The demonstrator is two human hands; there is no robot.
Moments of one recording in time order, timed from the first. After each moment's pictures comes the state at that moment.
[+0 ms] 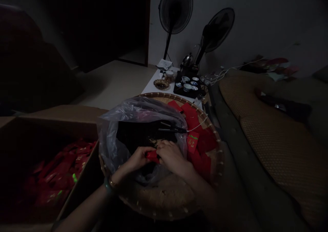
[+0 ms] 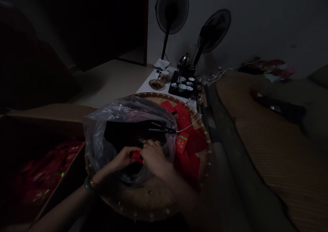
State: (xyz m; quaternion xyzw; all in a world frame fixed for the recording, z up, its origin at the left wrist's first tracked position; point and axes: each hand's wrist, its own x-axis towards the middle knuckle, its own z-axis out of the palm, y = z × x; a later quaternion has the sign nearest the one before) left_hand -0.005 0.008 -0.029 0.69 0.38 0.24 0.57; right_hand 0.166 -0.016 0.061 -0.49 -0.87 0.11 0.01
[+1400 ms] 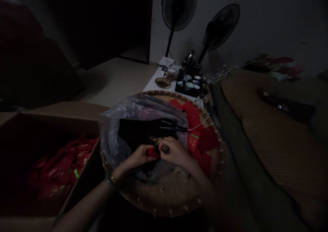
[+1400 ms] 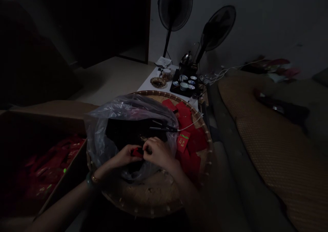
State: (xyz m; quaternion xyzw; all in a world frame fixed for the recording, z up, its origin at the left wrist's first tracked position) left_hand -0.004 0.008 -0.029 0.66 0.36 0.23 0.62; right_hand 0.182 -0.010 0.049 -0.48 -0.80 0.26 0.24
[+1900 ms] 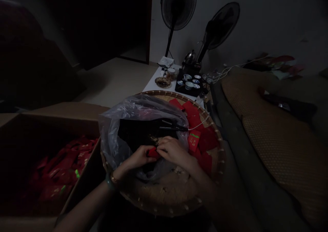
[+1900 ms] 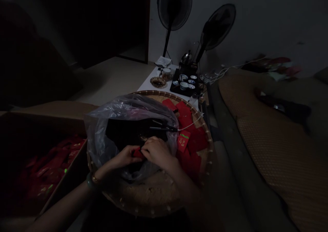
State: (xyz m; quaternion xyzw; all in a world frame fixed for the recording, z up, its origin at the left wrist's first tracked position) left_hand -0.003 0.006 -0.028 0.68 0.37 0.20 0.59; right_hand 0.176 -0.005 0.055 -0.46 -0.86 0.20 0.10
